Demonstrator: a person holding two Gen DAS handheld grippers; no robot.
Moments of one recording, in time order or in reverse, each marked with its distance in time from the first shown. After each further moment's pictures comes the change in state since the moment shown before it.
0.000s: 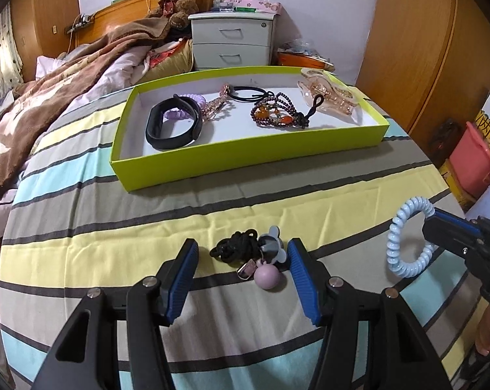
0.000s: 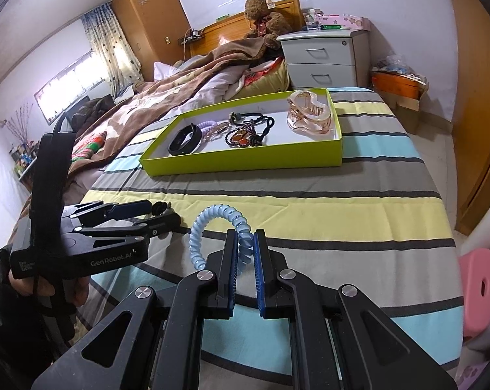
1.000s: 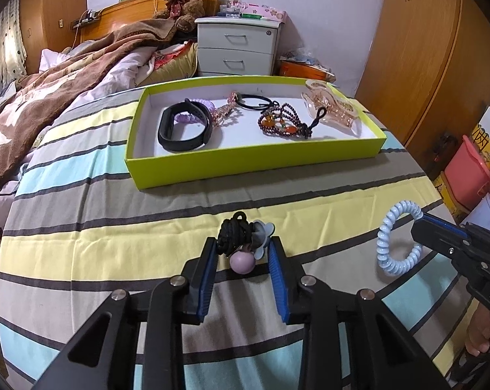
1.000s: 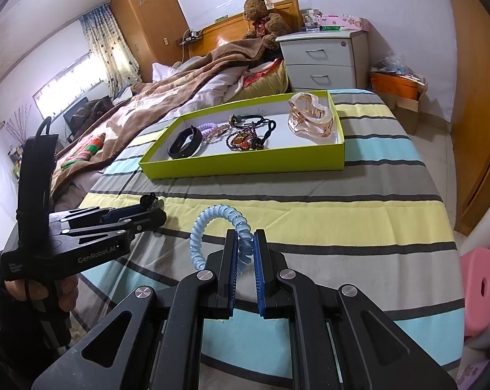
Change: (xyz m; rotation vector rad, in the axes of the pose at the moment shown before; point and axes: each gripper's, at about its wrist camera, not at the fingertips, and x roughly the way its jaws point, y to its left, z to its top) left arm -0.015 0.012 -0.004 -0.046 -0.029 -0.033; right arm 0.002 0.001 0.004 0.005 -0.007 -0.006
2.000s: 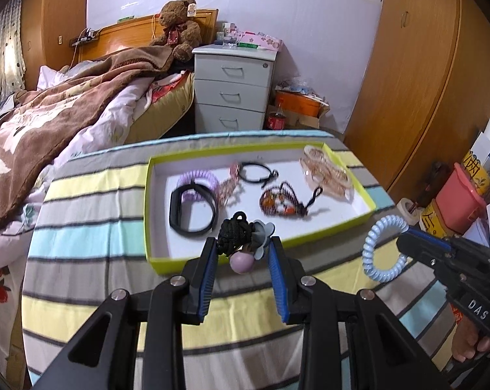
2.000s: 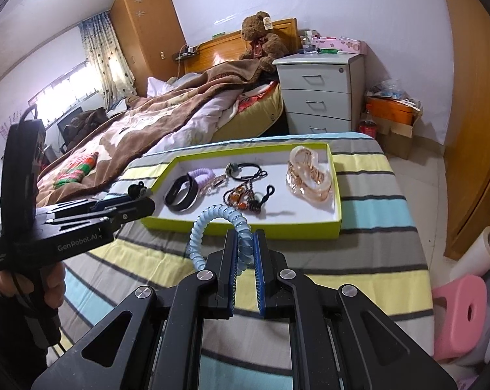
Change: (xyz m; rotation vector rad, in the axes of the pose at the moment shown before) left arm -0.025 0.013 0.069 0.001 -0.097 -0.037; right arm -0.001 0.009 0.060 -0.019 -0.066 -0.058
